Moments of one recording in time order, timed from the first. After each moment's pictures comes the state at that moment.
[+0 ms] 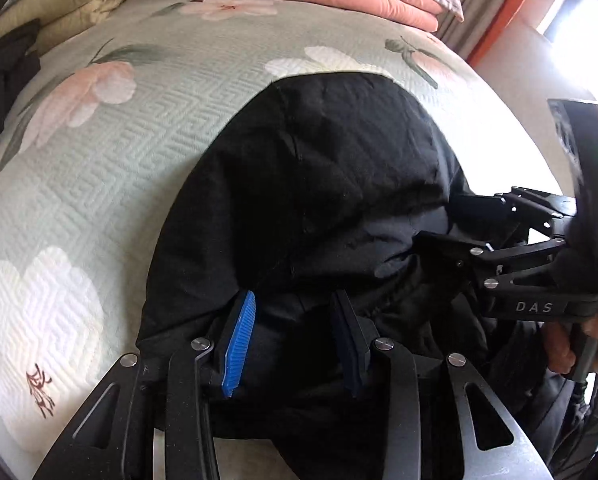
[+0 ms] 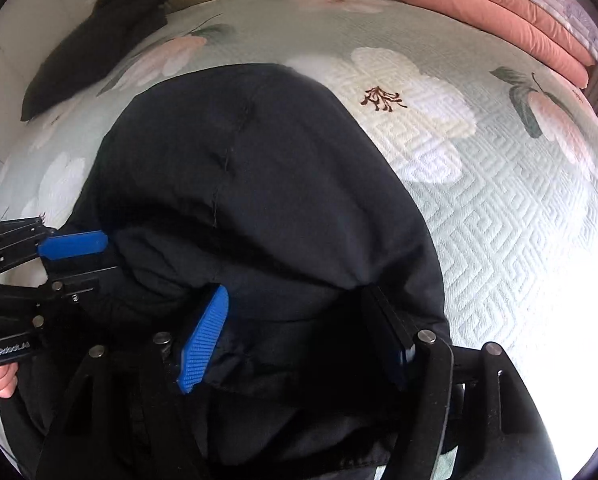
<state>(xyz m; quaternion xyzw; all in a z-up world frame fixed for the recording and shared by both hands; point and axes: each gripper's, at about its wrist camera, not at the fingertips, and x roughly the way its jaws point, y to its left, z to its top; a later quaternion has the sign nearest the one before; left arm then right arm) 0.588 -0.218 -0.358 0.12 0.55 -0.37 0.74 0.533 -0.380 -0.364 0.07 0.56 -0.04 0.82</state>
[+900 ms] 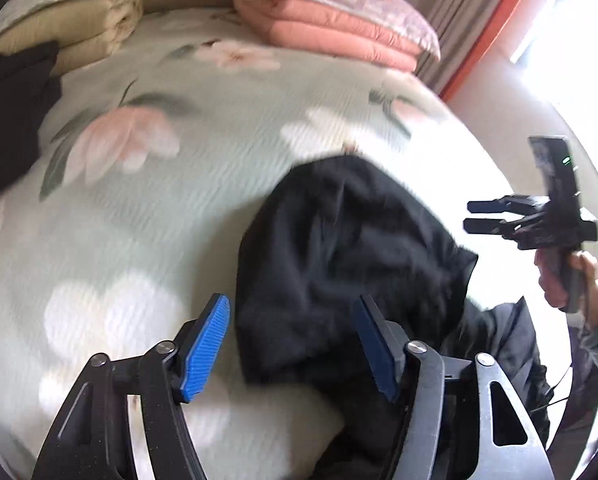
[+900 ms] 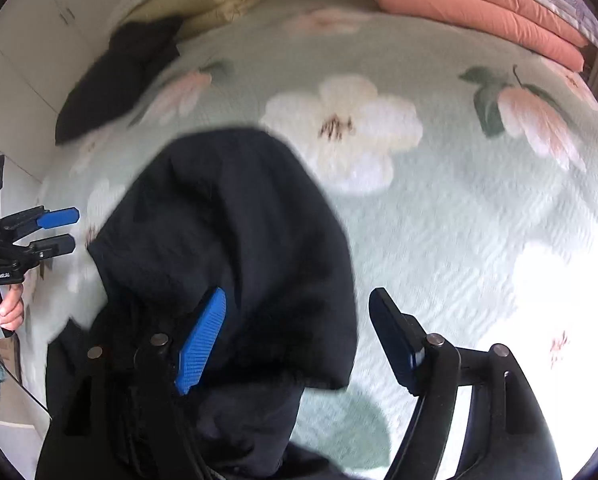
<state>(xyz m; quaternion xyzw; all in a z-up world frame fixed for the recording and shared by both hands) 0.625 -0.160 -0.279 0.08 0.51 -0.42 0.75 0.512 -0.467 -0.303 0.12 0.54 0.00 0.83</state>
